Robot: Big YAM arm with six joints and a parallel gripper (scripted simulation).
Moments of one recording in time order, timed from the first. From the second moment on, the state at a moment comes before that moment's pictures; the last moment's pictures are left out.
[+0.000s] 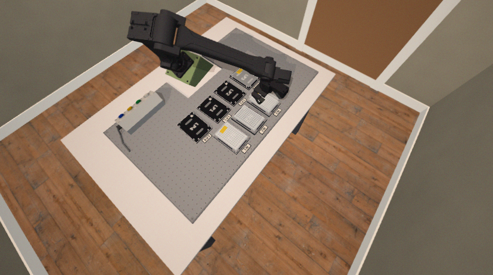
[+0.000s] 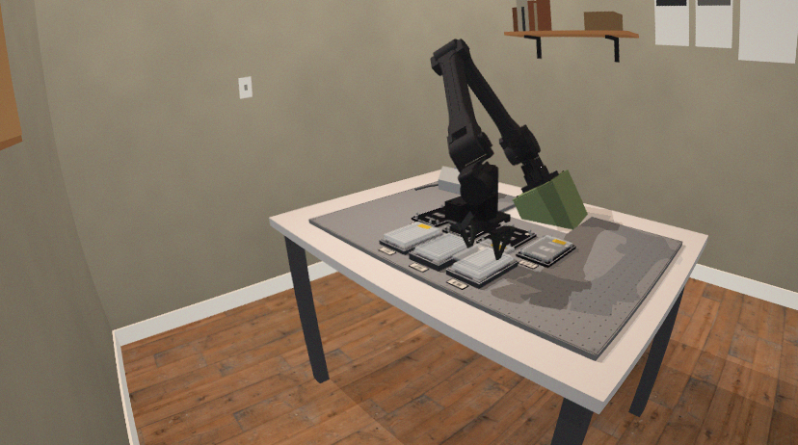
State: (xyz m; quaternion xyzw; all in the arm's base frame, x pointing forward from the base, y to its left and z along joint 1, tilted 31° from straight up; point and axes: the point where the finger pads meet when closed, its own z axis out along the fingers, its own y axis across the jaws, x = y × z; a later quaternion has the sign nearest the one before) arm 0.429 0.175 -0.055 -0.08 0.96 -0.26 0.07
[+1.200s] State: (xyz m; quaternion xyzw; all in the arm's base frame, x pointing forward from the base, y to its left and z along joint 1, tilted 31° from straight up) arm 0.448 0.078 0.017 -0.08 0.96 -0.26 0.07
